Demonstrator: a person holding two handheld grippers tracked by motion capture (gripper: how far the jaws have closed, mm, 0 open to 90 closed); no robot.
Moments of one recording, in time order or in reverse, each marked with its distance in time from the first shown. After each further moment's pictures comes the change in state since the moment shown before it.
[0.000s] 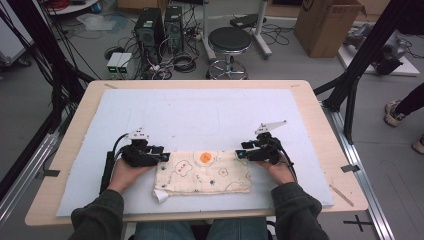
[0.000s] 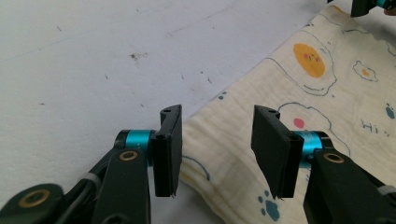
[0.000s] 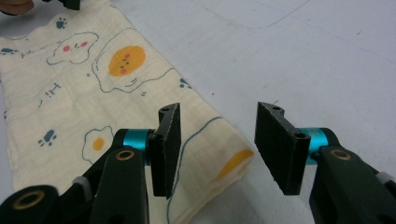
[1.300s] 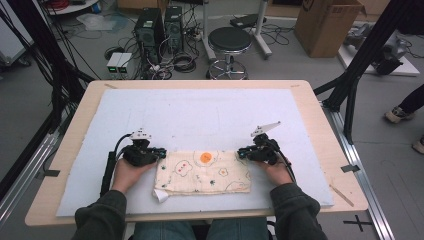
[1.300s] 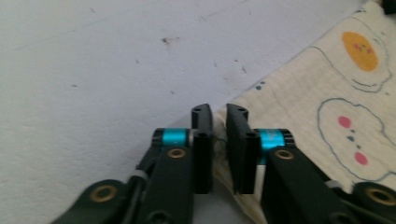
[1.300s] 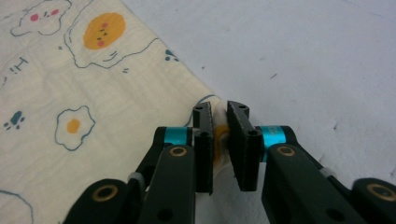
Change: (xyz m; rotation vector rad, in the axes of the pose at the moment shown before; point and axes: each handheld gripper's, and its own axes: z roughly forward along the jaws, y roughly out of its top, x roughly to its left) left arm 0.000 -0.002 0.007 0.048 0.111 -0.011; right arm -0.001 -0.004 0.010 0.099 -0.035 -0.001
